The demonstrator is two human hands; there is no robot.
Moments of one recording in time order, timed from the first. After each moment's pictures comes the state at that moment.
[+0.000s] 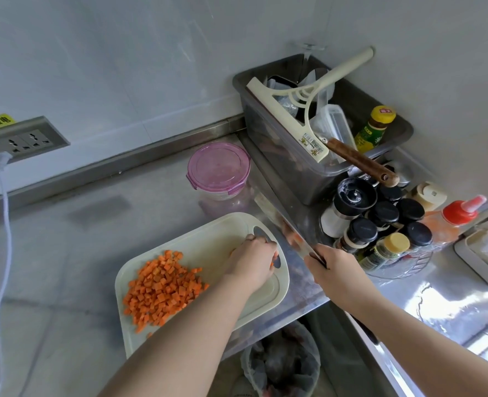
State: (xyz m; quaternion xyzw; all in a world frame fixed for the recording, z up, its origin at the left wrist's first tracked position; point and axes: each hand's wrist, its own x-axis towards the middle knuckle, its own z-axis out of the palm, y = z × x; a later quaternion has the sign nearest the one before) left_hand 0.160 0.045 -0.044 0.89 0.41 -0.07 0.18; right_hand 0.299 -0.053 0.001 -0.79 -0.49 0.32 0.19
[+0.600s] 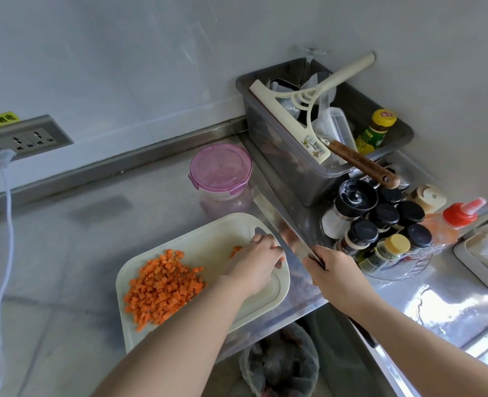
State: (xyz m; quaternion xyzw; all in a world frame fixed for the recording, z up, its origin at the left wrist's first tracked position) left_hand 0.152 0.040 -0.034 0.92 0.34 -0.06 0.20; right_hand 0.295 -0.054 0.000 -0.78 -0.49 0.32 0.20
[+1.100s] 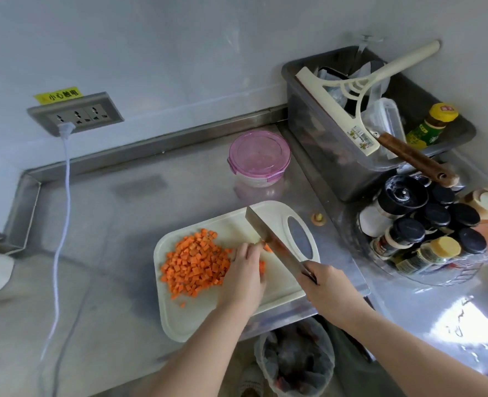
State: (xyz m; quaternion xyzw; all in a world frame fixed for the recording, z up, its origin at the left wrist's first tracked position) left_hand 0.084 -0.008 -0.047 0.76 0.58 0.09 0.27; right_hand 0.239 -0.057 -0.012 -0.74 -0.53 0.41 0.12
